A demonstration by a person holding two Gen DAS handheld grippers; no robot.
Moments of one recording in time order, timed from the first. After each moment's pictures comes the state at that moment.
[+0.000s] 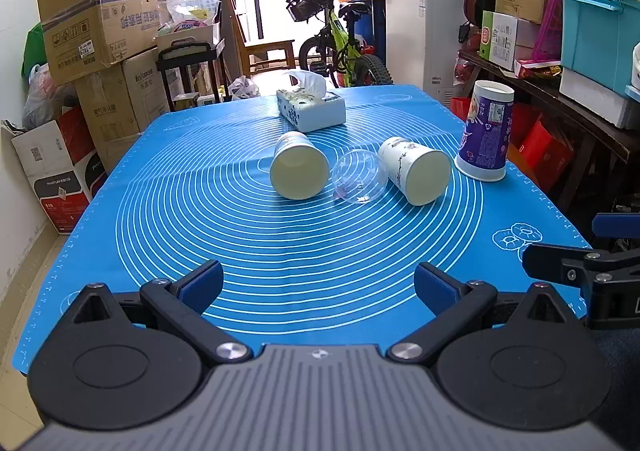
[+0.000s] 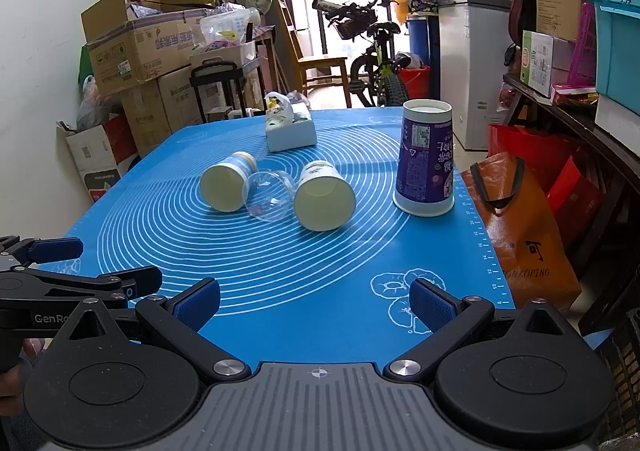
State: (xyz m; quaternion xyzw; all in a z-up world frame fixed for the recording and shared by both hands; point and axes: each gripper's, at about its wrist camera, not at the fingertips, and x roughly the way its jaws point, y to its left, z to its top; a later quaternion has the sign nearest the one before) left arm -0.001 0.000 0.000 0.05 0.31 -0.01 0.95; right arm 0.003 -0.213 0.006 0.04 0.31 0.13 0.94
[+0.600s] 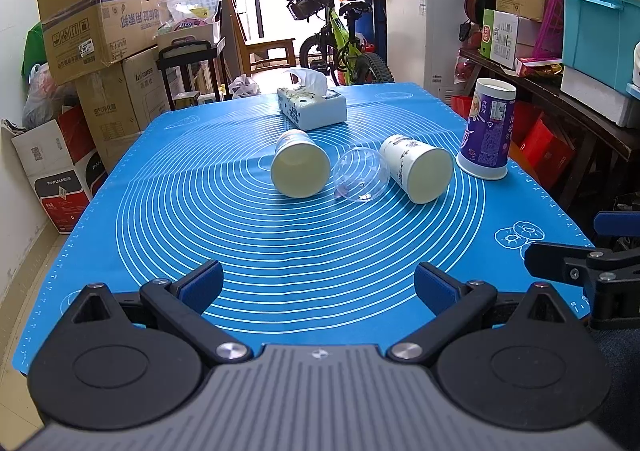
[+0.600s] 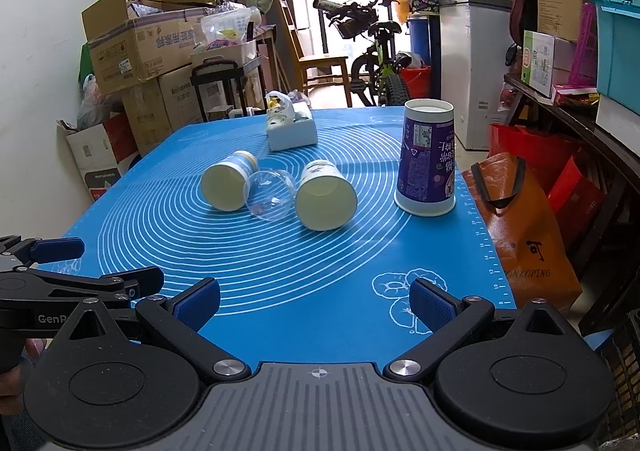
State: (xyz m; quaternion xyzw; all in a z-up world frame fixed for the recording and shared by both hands) left arm 0.001 0.001 -0.003 0.05 0.31 -0.01 0.95; right arm 0.003 -0.211 0.004 0.04 0.31 0.13 0.94
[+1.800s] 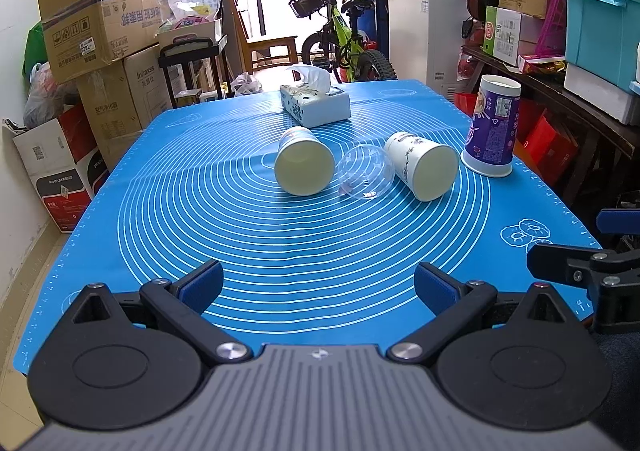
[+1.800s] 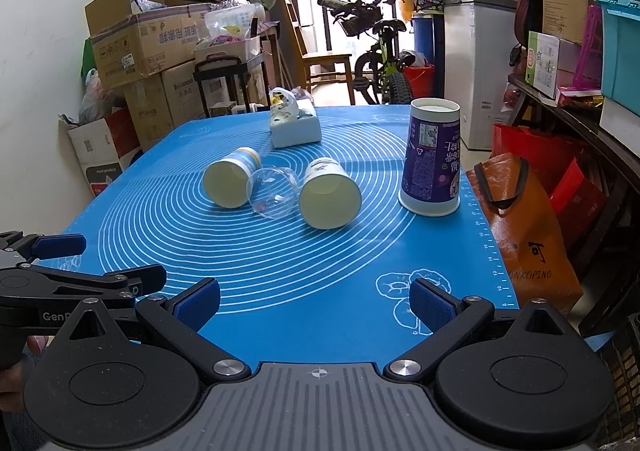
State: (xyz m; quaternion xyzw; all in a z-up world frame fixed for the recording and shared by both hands) left arm 0.004 0.003 -0.006 0.05 0.32 -0.01 0.95; right arm 0.003 -0.208 0.005 0.03 0.31 0.13 0.94
